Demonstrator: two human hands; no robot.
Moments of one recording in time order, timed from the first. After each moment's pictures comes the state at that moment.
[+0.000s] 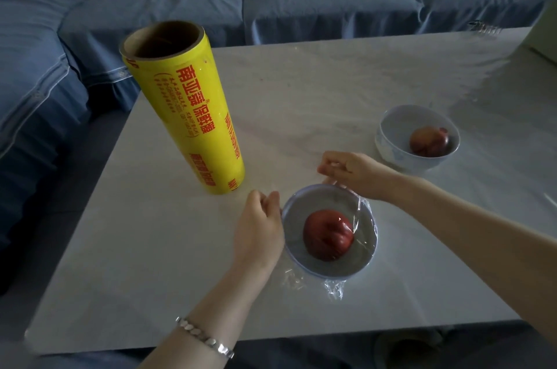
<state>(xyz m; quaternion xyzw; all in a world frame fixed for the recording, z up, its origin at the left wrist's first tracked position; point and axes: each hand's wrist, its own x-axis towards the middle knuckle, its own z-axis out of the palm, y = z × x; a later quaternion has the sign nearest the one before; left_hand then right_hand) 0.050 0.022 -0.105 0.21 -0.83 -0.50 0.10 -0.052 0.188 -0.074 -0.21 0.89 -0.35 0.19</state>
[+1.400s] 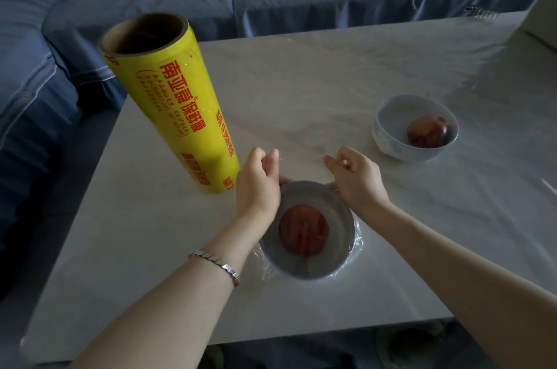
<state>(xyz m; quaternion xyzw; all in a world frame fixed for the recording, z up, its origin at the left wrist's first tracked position) -0.003 0.020 -0.096 0.12 -0.86 -0.44 0.21 -0.022 0.169 -0.099 0.08 0.85 -0.52 0.02</state>
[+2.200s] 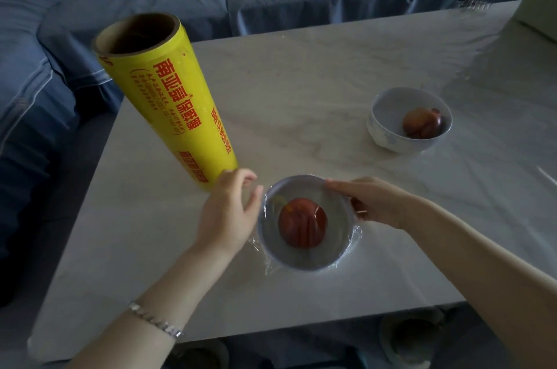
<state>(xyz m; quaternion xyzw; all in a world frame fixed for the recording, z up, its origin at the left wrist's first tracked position) 0.044 -0.022 -0.093 0.00 -0.93 -0.35 0.15 -0.008 0.204 -0.099 0.13 0.72 -0.58 0.36</state>
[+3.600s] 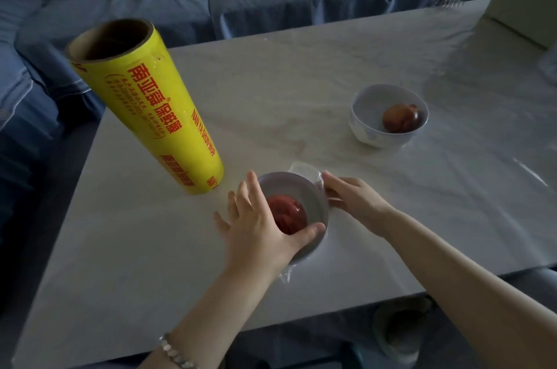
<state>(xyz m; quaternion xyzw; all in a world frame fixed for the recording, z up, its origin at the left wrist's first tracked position) 0.078 0.041 -0.079 0.08 -0.97 -0.23 -0.05 0.011 0.202 -0.108 0.09 0.72 -0.65 0.23</state>
